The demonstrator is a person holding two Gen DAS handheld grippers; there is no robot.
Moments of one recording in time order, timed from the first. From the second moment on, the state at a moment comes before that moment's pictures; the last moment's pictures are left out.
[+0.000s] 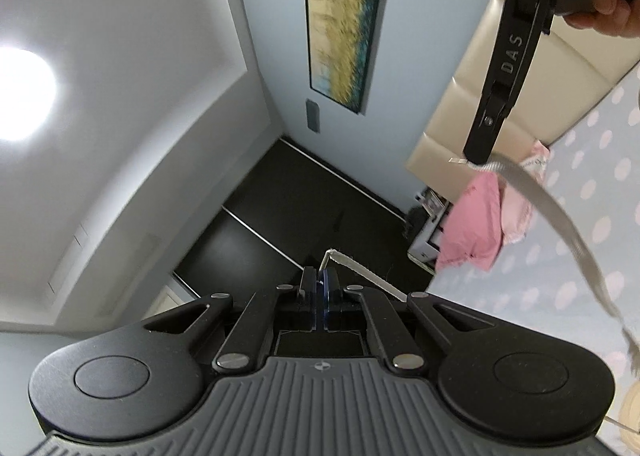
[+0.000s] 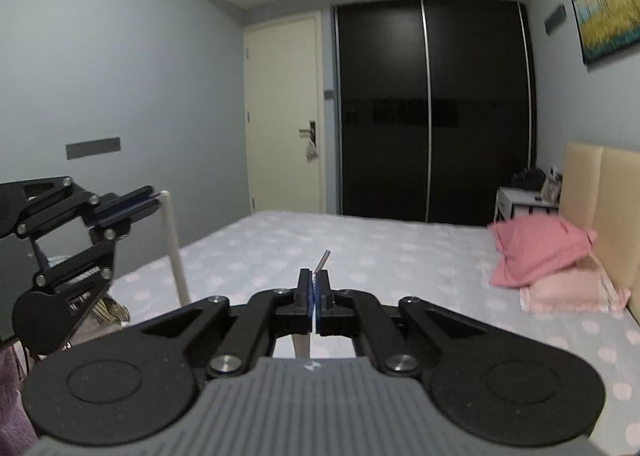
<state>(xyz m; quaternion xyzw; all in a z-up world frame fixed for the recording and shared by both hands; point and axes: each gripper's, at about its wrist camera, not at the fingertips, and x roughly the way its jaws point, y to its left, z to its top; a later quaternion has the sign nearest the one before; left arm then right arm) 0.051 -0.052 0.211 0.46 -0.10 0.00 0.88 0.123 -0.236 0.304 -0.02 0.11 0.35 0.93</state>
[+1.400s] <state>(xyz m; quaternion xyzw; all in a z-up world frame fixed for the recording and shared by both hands) 0.038 -0.069 0.215 0.49 -0.14 -0.02 0.86 0.076 -0.218 0.371 -0.08 -0.01 0.39 0.92</state>
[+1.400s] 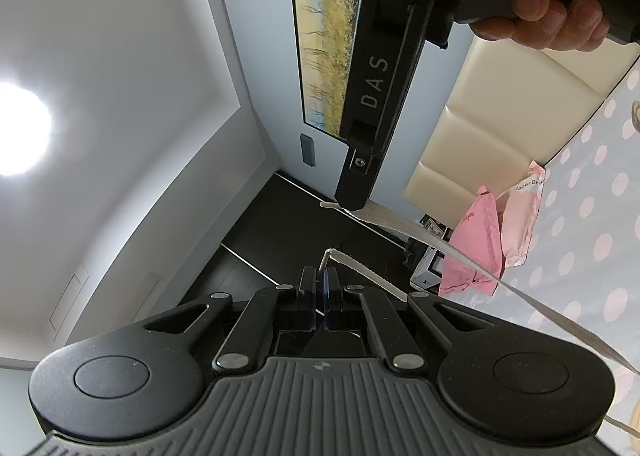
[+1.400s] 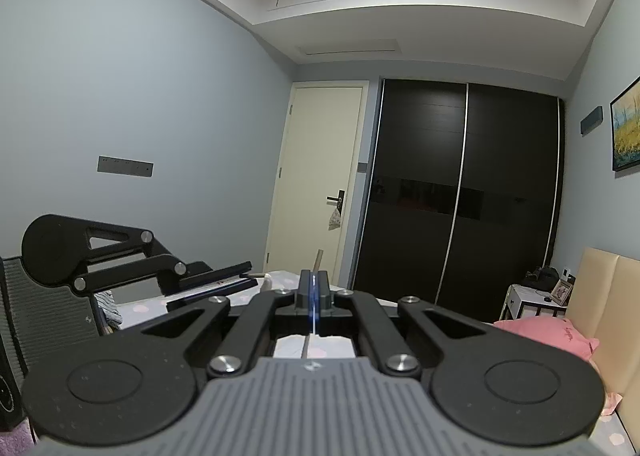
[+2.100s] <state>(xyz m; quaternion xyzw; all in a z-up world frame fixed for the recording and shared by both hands) 0.072 0.045 0.092 0.53 0.09 0.02 0.85 0.152 -0.248 0.237 -0.11 0.16 0.33 0.92</state>
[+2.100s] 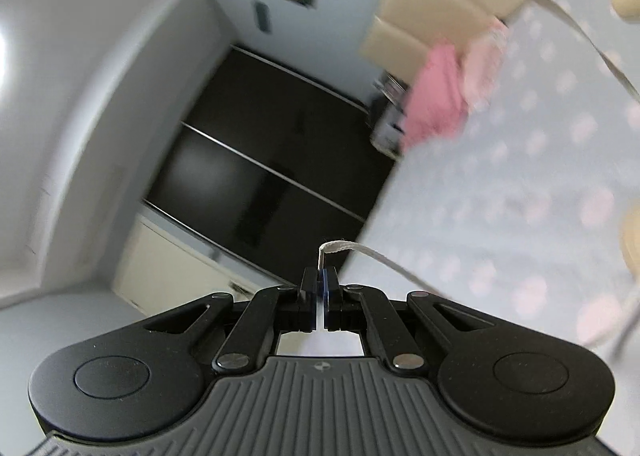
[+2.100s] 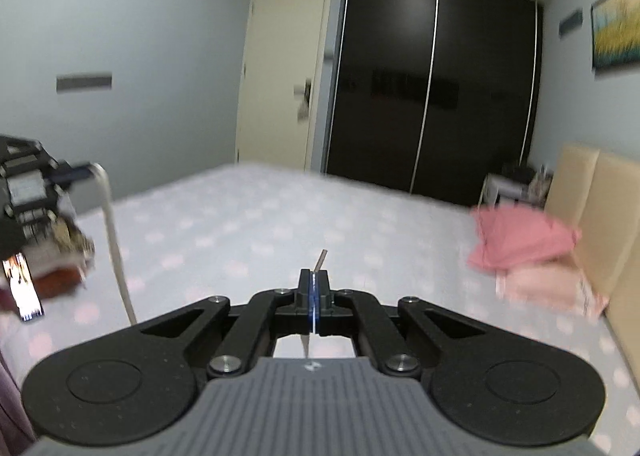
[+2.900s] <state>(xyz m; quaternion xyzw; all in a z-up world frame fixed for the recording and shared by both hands) 0.037 0.032 -0.072 0.56 0.28 -0.25 0.74 0.200 -0.189 0.040 -0.19 0.40 0.40 0.80</state>
